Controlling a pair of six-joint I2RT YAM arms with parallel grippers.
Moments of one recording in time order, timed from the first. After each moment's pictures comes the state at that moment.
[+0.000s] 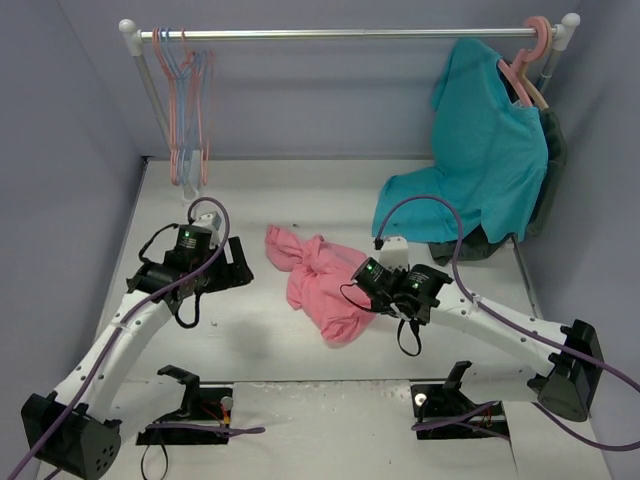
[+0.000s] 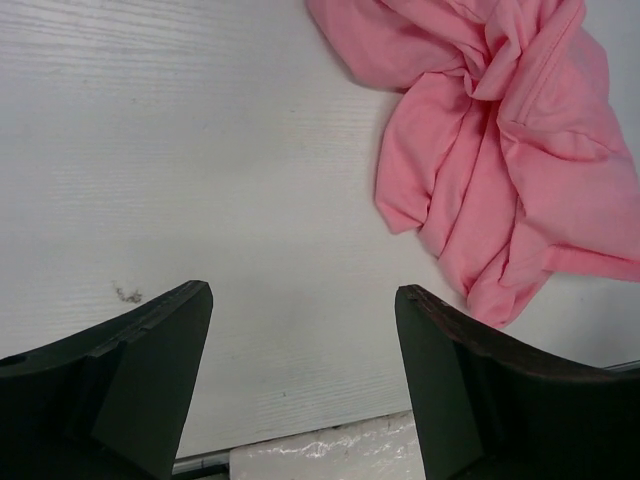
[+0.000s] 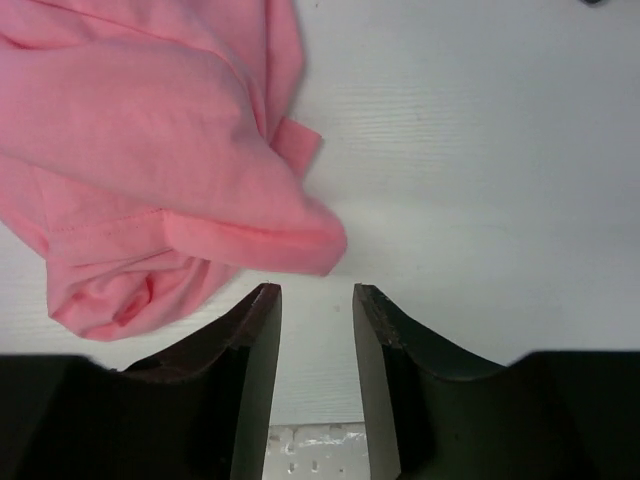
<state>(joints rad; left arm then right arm) -0.33 0.96 0.90 -0.78 0.05 -0.51 0.94 1.21 0.94 -0.92 0.53 0.79</state>
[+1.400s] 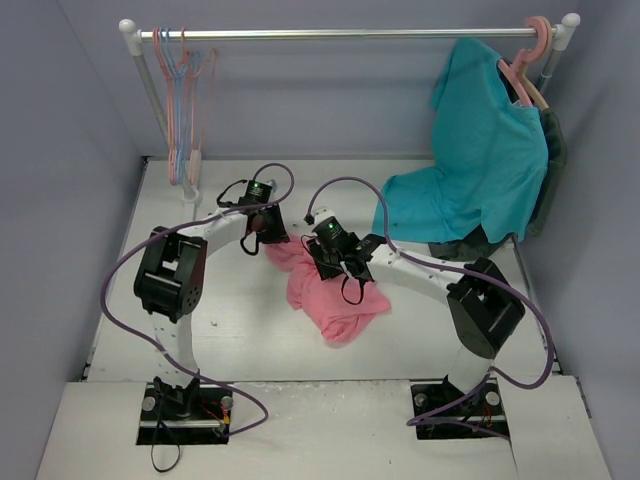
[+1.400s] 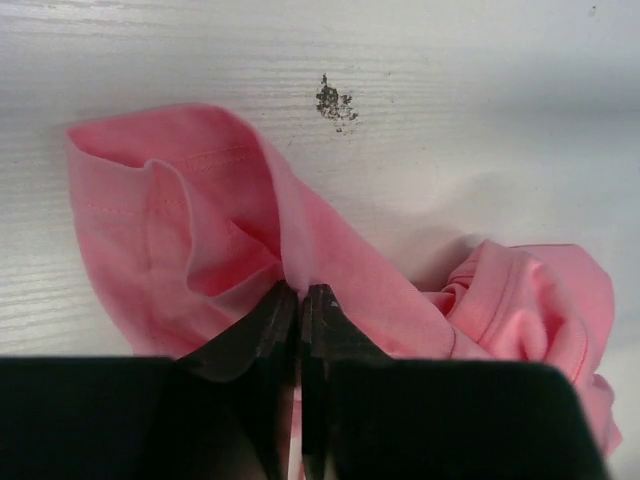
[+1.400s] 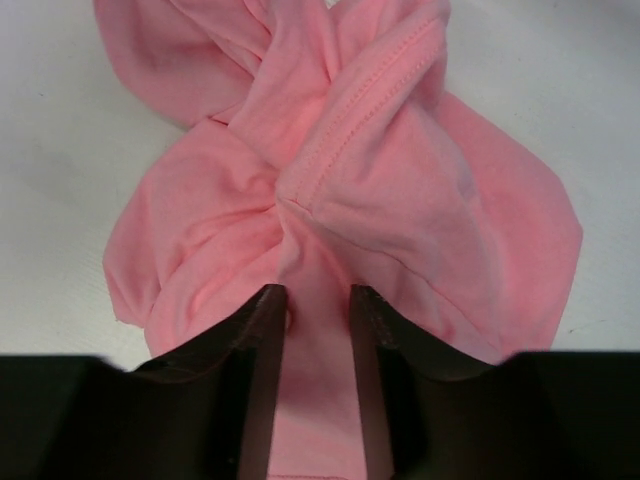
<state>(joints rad) -0.35 1.97 1.35 -0.32 0.20 -0.55 0.80 1.72 1.14 -0.33 0.17 0.26</state>
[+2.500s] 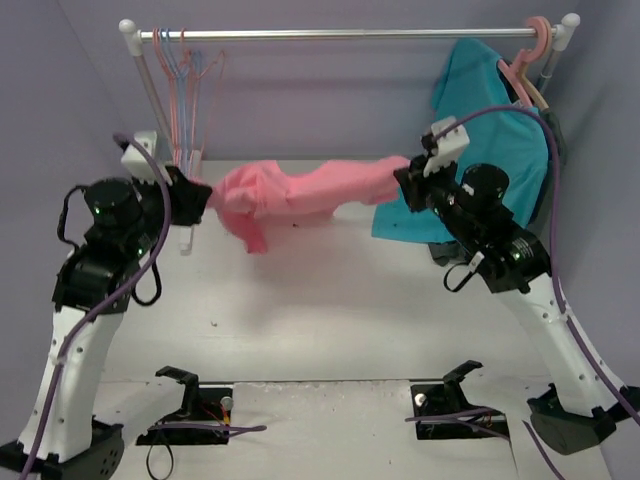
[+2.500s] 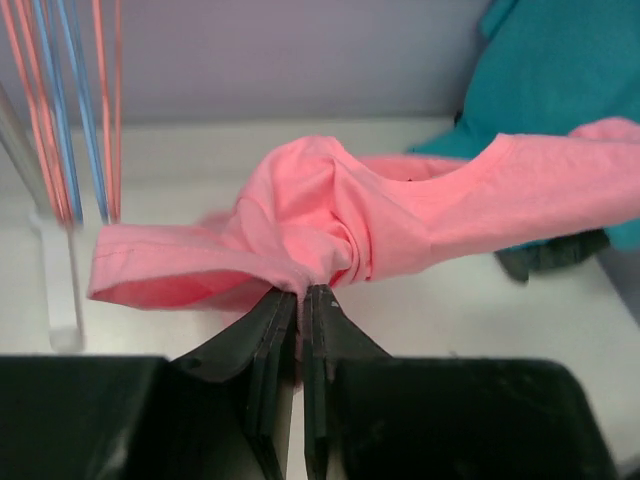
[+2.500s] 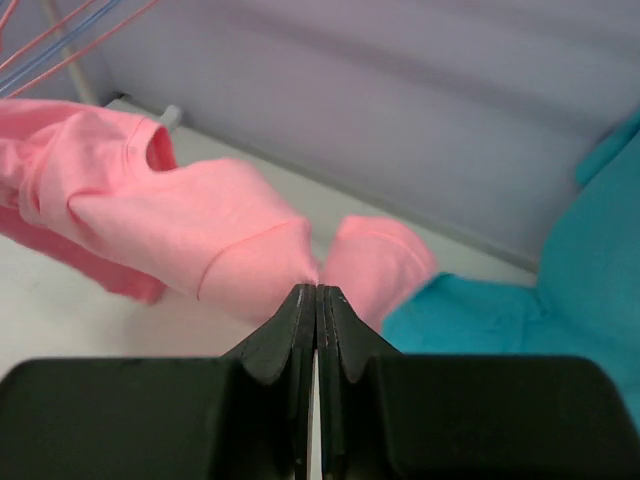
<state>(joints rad) -0.27 1.07 1.59 -0.67 0.07 -0.25 0.51 1.17 1.51 -0.43 0.06 -0.07</state>
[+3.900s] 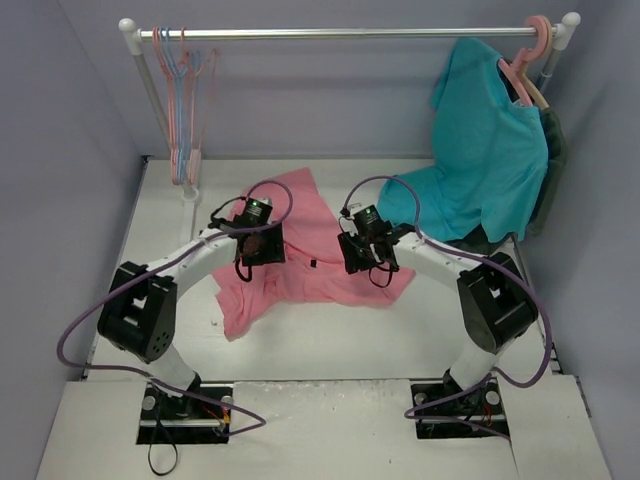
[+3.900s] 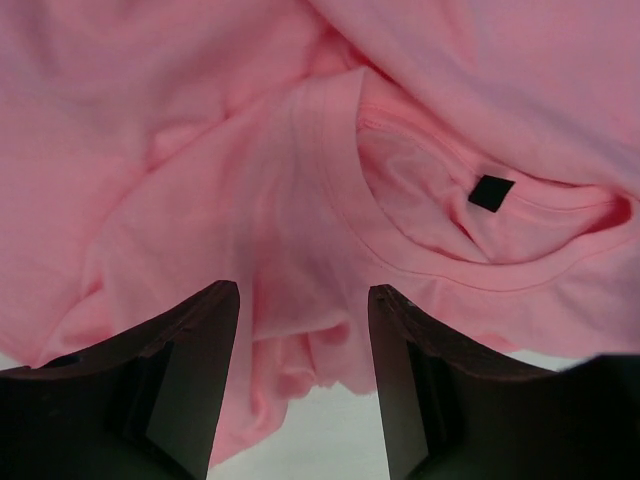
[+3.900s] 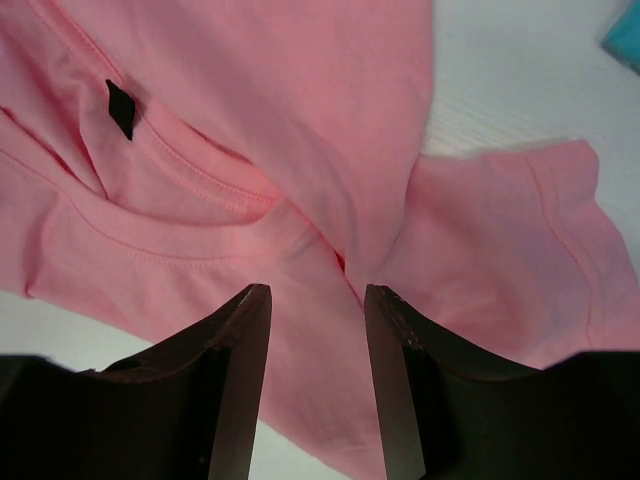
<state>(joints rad) -0.44 1.61 1.12 -0.52 0.00 -0.52 0.56 1.69 1.06 -0.38 -0.02 0.20</state>
